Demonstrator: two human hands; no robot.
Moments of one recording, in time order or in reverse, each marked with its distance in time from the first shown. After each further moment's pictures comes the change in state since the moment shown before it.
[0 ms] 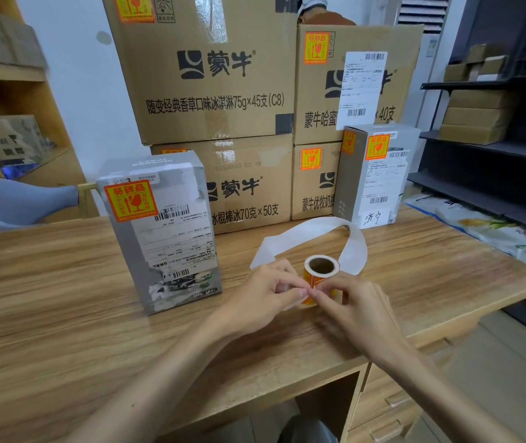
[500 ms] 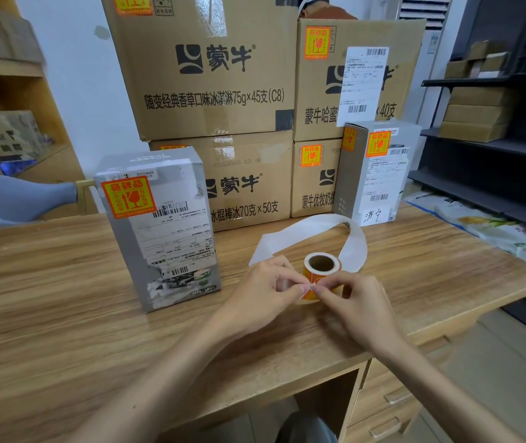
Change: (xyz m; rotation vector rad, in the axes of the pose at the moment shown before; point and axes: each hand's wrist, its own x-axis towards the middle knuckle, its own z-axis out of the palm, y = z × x) left_hand 0.000 0.000 0.004 0.054 0.093 -0.027; right_hand 0.003 0.003 0.004 0.191 0.011 0.150
